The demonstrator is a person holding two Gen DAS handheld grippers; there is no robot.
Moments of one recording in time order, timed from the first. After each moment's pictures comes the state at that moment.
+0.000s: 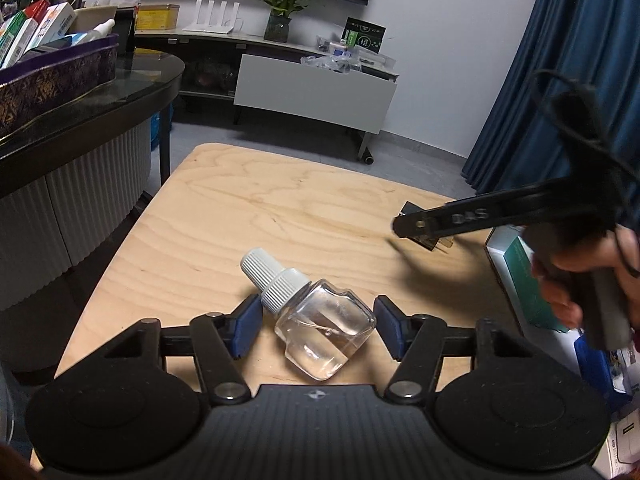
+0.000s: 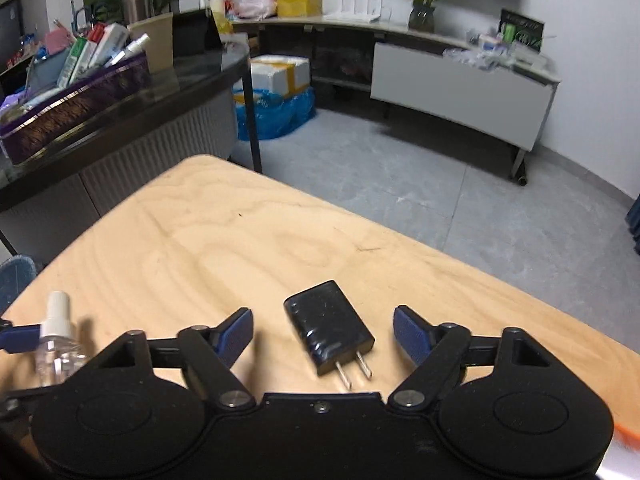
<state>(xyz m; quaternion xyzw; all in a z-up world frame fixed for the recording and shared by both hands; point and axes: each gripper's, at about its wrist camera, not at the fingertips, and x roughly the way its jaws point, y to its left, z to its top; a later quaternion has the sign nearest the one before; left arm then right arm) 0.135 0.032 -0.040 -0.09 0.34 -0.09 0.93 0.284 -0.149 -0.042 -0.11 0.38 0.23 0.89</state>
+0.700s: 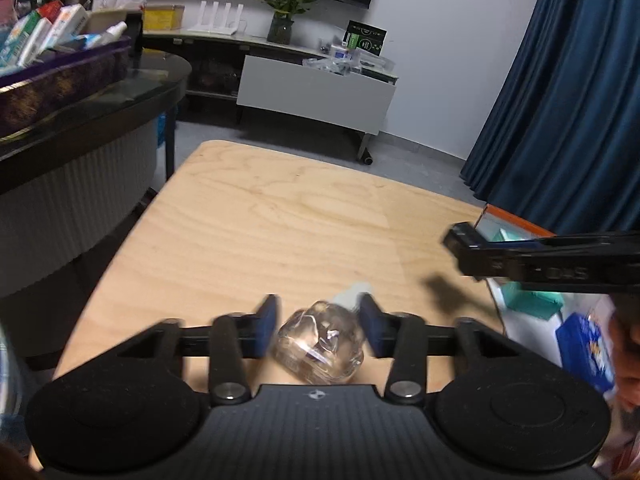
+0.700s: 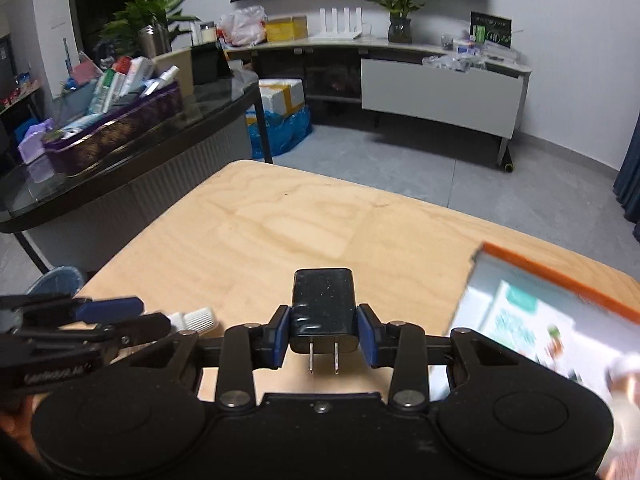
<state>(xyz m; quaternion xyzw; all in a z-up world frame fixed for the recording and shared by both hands) 0.103 0.032 -0.033 -0.09 0.34 -0.08 0.93 0.167 -0.177 -0.009 -0.05 0.36 0.22 0.91</state>
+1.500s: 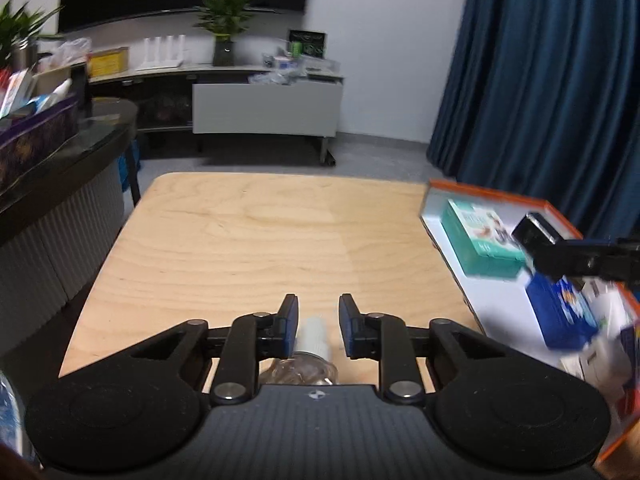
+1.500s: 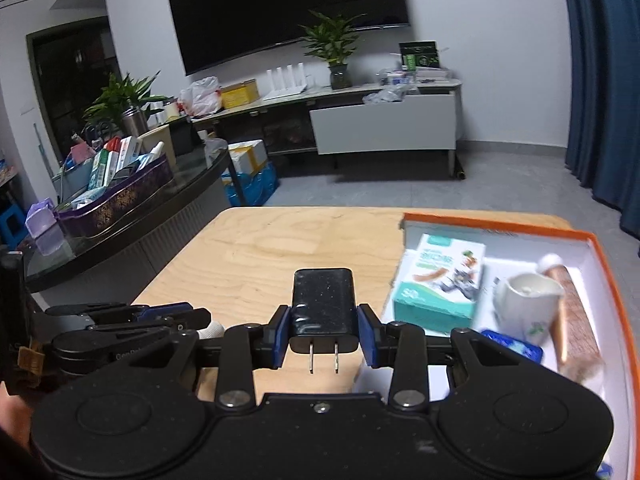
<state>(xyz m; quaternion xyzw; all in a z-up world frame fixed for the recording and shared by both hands) 0.089 -0.003 -0.026 -0.01 0.32 -0.14 0.94 0.063 -0.234 0.013 0.06 0.30 0.16 0.94</state>
